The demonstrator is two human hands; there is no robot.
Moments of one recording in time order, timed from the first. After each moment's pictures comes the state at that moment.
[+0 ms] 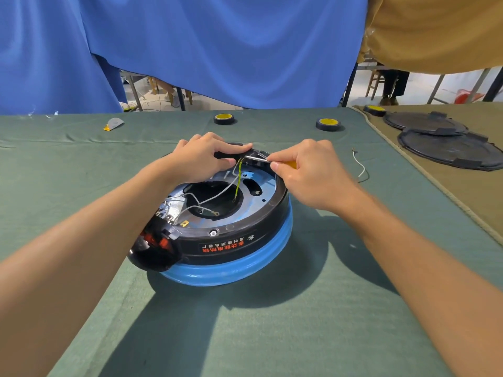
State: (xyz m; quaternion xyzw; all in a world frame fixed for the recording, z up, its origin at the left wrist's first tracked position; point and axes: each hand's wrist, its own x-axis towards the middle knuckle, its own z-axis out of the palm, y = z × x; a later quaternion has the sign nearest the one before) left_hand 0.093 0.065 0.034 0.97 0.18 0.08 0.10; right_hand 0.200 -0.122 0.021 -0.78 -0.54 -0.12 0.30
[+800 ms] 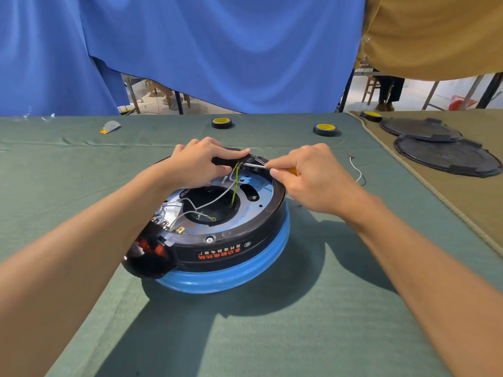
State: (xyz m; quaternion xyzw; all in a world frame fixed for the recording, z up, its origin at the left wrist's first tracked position) left_hand 0.094 0.065 0.034 0.98 0.19 0.08 0.08; right_hand 0.206 -0.126 0.027 -0.74 -0.60 -0.14 0.26
